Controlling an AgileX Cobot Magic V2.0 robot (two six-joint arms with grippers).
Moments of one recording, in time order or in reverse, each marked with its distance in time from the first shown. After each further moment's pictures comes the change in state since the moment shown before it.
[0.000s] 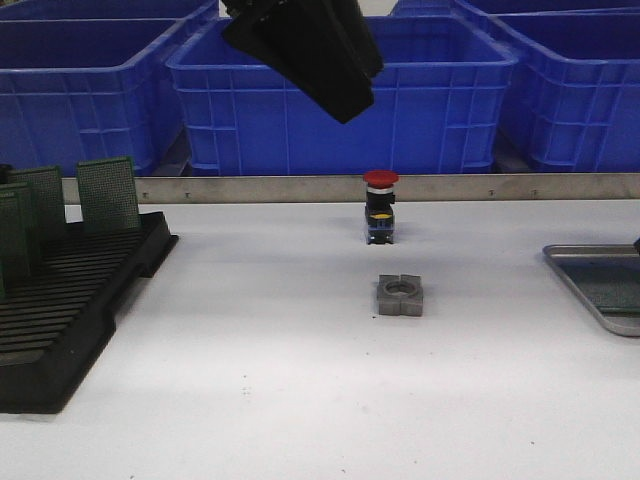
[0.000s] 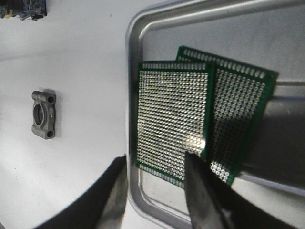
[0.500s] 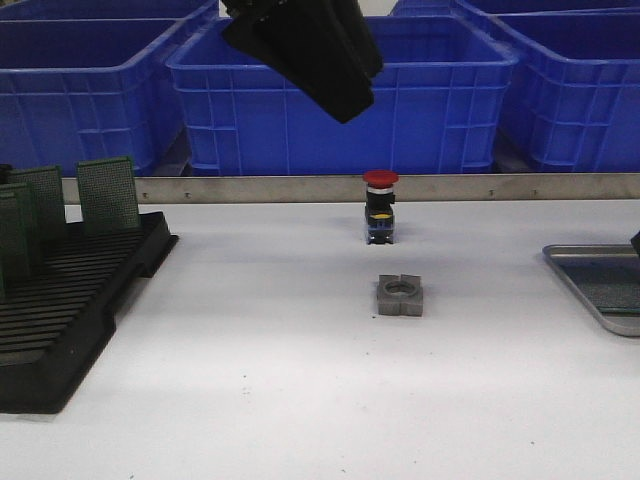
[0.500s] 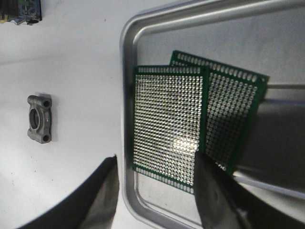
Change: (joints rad) left arm 0.000 0.000 0.000 0.000 0.000 0.000; right arm 0.000 0.000 0.000 -0.001 -0.016 0.007
